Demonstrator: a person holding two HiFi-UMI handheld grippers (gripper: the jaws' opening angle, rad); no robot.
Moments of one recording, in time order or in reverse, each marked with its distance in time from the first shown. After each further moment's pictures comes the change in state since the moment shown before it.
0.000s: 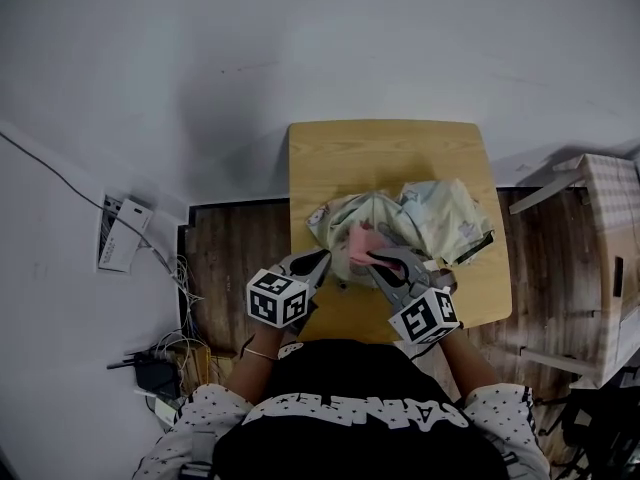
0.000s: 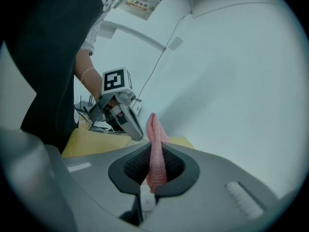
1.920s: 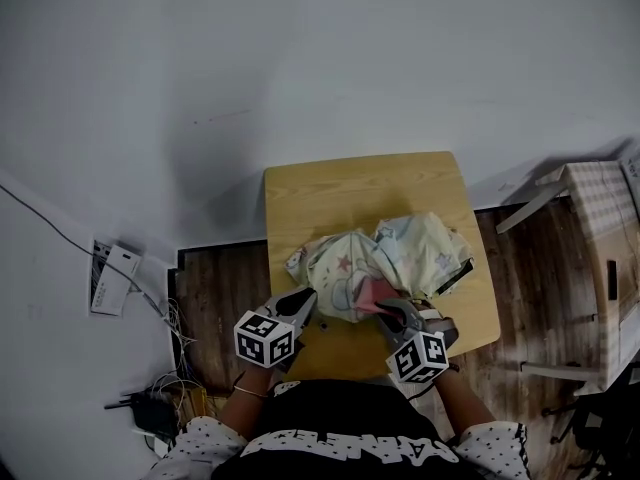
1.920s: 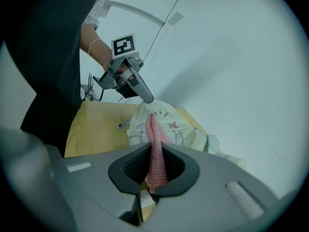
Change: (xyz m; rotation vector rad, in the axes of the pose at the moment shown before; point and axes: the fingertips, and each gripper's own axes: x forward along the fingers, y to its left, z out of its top) left arm 0.012 -0.011 0.005 0.046 0.001 -0.018; right arm -0.029 0.019 -0.088 0.027 0.273 -0.008
